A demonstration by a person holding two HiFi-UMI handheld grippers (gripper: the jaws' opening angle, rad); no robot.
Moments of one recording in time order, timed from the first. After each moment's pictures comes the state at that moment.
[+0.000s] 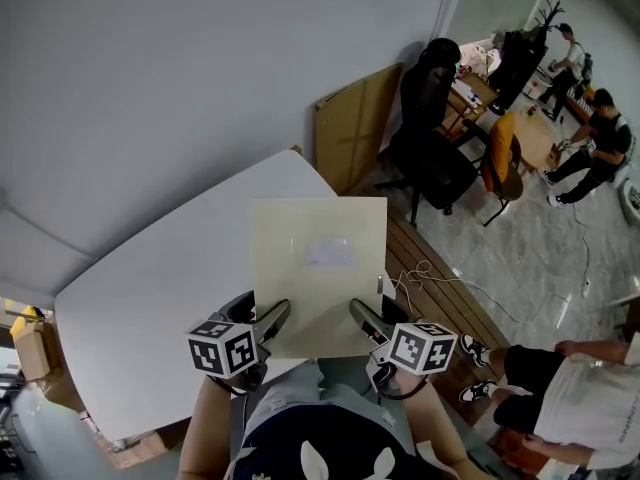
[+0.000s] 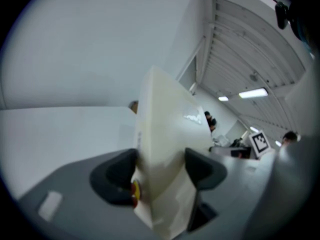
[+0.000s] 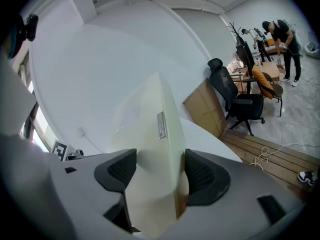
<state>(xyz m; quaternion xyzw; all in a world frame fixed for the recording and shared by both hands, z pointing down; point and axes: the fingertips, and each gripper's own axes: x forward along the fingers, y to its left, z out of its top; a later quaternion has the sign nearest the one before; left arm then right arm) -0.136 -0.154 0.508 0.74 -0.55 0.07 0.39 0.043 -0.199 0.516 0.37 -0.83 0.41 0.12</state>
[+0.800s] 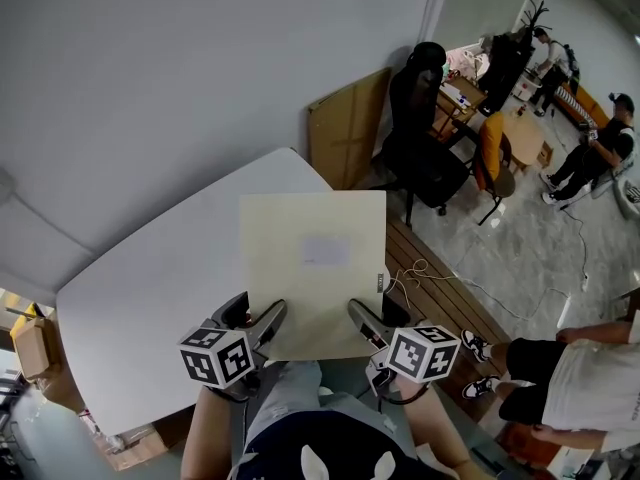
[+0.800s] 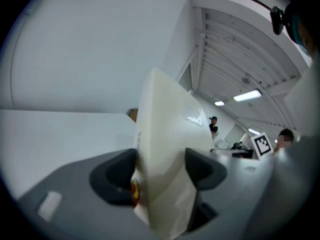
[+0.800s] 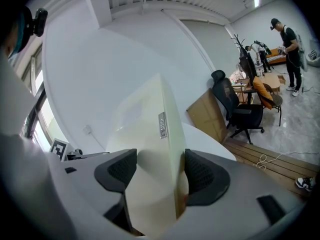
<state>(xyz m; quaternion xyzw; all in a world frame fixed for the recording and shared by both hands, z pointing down) -0.119 -0.099 0.473 0.75 -0.56 0.04 0.35 0.060 -0.142 0.478 0.37 -0.85 0.37 0.10</state>
